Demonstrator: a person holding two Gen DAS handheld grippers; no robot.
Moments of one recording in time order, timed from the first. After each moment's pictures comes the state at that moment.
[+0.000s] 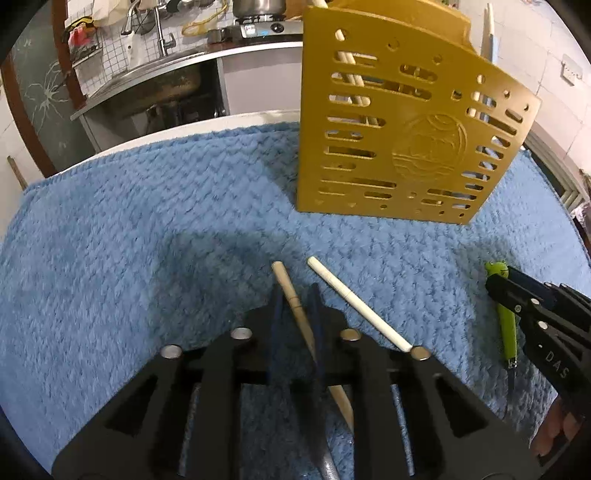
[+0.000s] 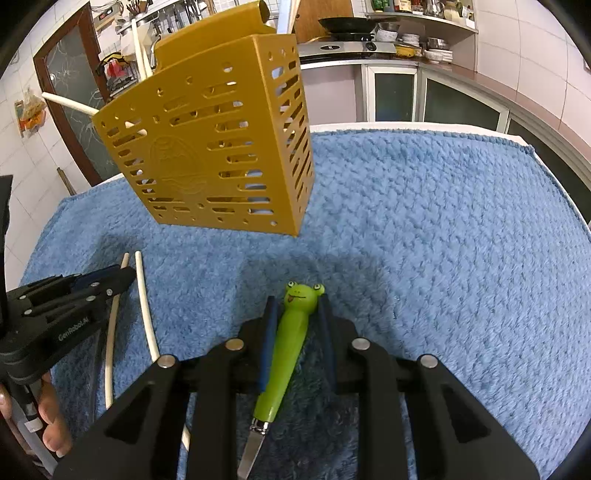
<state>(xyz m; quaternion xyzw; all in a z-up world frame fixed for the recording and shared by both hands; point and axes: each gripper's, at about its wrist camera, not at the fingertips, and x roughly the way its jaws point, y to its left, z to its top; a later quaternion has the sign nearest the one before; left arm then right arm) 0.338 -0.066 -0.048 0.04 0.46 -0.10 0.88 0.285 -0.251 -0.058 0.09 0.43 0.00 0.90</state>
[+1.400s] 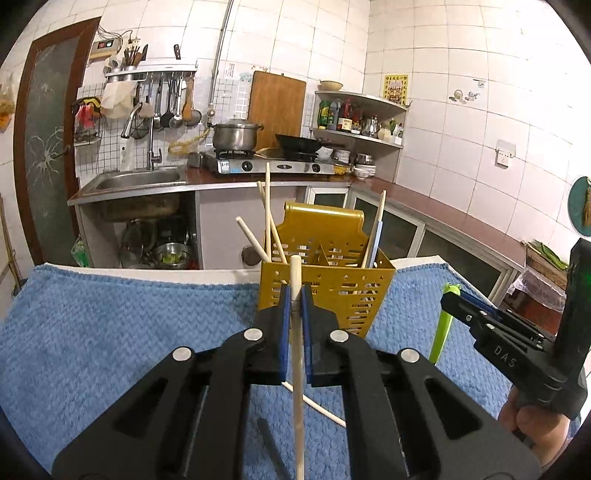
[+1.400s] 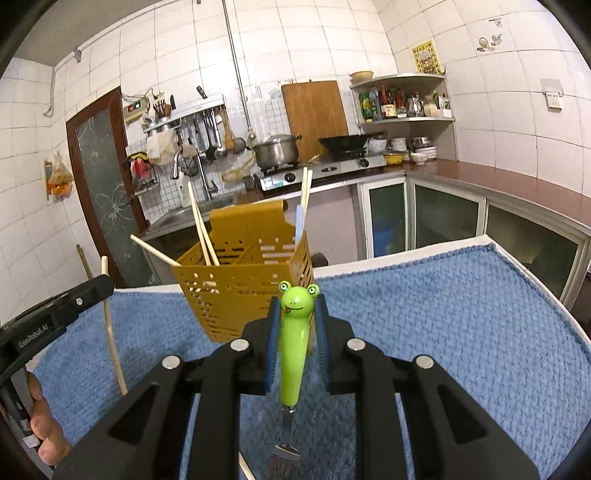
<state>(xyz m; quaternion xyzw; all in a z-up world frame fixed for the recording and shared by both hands) 0.253 -0.053 0.074 -0.02 0.22 -0.18 0.96 0.212 -0.261 0.043 0.11 0.20 -0.01 0.97</state>
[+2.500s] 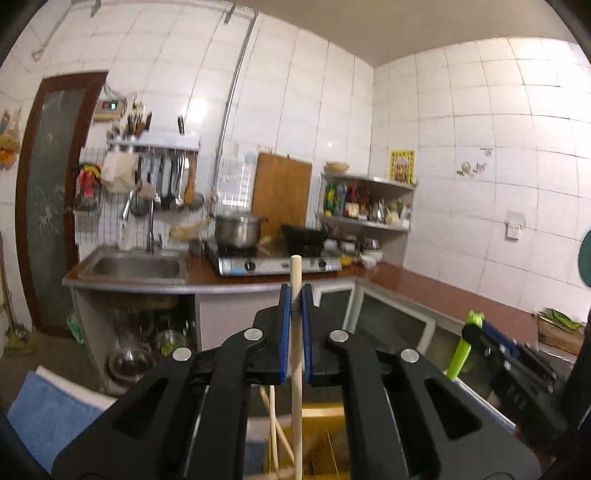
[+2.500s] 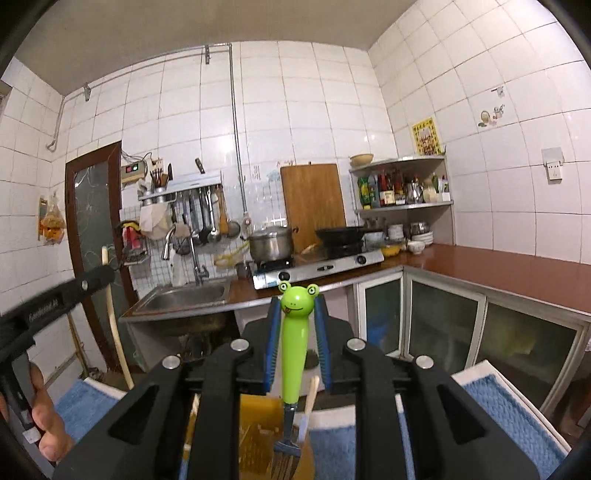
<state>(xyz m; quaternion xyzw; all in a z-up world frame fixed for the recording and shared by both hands) 0.364 -0.074 0.214 -0.05 0.07 -0.16 0.98 0.303 -0.268 0.172 0.08 0.05 -0.04 0.99</state>
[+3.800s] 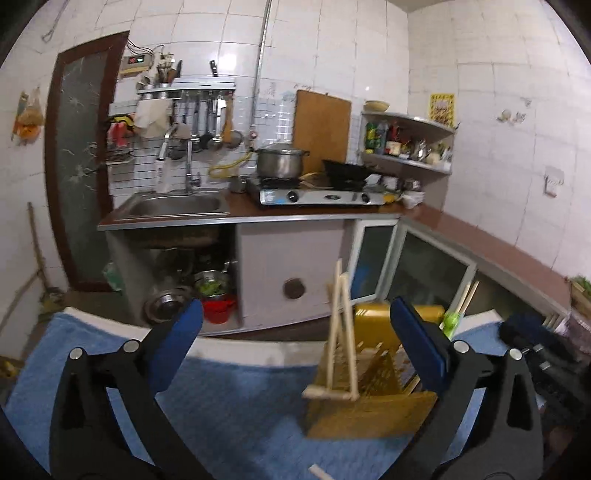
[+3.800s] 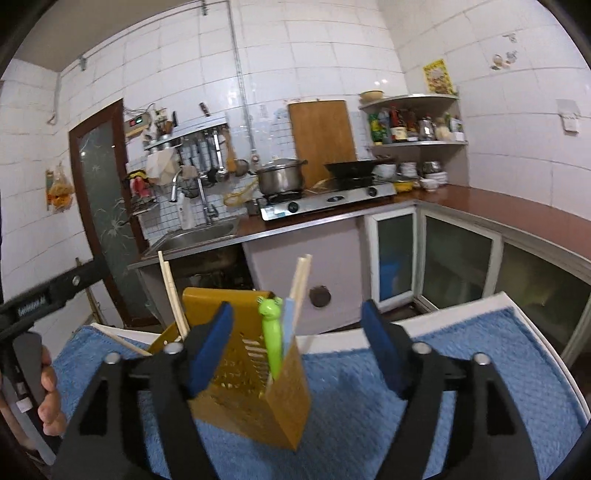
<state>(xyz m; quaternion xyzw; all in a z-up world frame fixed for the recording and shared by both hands) 0.355 -0.042 0.124 -0.02 0.19 -0.08 0.98 0.288 -0.289 0.084 0.10 0.17 -0.01 0.98</state>
